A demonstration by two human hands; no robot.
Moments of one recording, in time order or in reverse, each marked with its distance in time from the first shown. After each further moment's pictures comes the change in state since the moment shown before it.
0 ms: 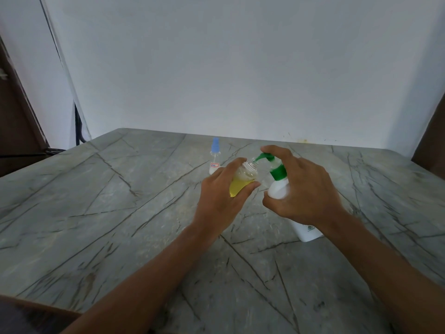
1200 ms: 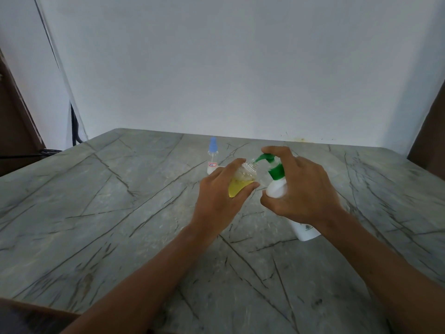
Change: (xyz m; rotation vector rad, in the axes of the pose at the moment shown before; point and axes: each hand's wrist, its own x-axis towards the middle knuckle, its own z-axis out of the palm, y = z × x) left_hand -0.001 -0.001 0.001 0.017 -0.014 0.013; right_hand -0.001 -0.005 -0.004 -0.012 0.011 0.022
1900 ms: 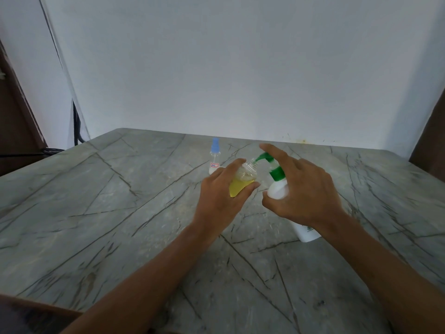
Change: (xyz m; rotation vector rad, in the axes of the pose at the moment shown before) left_hand 0.001 -0.003 0.000 -0.011 0.018 -0.020; right_hand -0.002 -0.001 0.003 -0.082 -0.004 -0.006
